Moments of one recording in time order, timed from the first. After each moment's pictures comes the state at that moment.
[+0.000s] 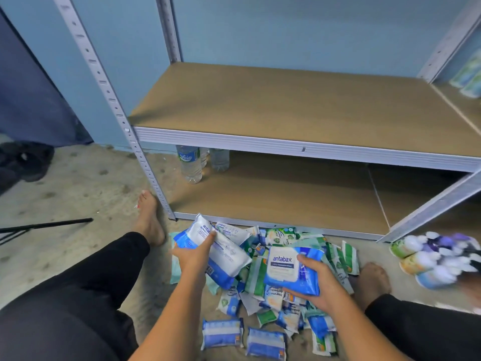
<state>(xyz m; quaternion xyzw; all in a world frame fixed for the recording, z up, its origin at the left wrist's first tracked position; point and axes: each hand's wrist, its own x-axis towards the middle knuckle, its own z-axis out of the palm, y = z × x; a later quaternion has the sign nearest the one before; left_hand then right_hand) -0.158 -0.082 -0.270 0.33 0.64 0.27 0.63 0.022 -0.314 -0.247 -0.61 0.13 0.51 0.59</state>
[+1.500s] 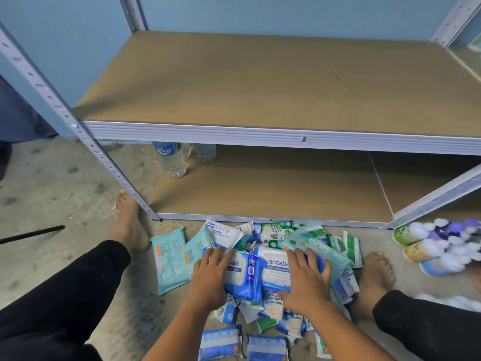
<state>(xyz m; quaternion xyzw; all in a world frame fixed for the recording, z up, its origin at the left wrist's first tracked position) -0.145 -0.094 -0.344 0.94 0.27 -0.13 0.18 0.024 -0.283 -0.302 -0.91 -0.35 0.21 -0.06</state>
